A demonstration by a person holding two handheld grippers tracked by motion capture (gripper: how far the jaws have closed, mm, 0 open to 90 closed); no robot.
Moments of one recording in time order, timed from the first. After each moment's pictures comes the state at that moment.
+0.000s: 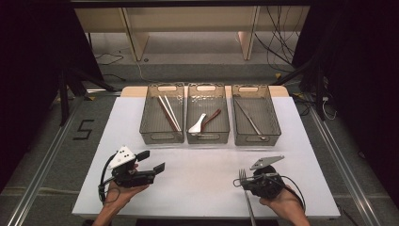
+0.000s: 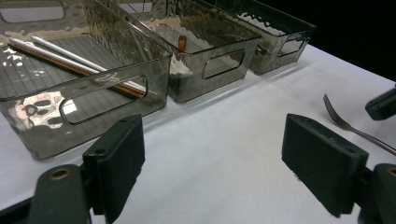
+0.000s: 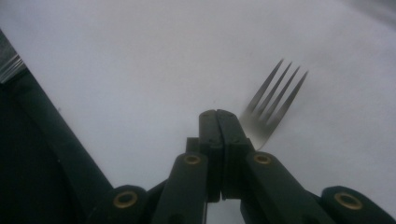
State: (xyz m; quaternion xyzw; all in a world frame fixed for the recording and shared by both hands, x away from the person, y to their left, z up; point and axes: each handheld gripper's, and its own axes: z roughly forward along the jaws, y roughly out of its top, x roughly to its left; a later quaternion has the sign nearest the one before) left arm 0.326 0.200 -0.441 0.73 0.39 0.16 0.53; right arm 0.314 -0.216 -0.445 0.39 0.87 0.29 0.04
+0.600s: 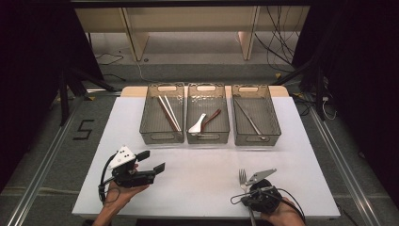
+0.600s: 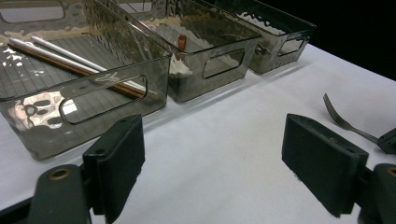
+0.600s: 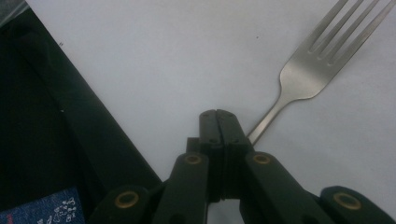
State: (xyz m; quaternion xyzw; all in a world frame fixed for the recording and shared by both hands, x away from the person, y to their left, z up) left arm 0.326 0.199 -0.441 0.73 0.39 0.16 0.53; right arm 0.291 -0.210 -0.468 0.37 0.90 0.24 0.01
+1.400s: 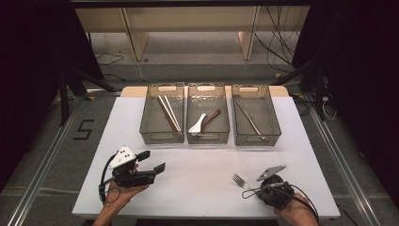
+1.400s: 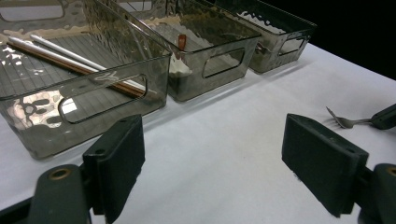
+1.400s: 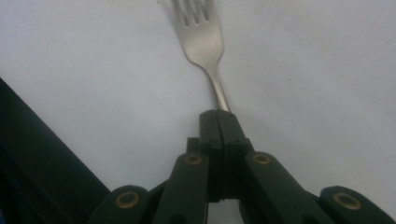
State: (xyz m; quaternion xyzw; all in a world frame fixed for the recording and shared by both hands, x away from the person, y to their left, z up) left arm 0.326 0.199 -0.441 0.74 0.39 0.16 0.53; right arm 0.301 -0.239 -0.462 0.40 0.90 0.18 0.08
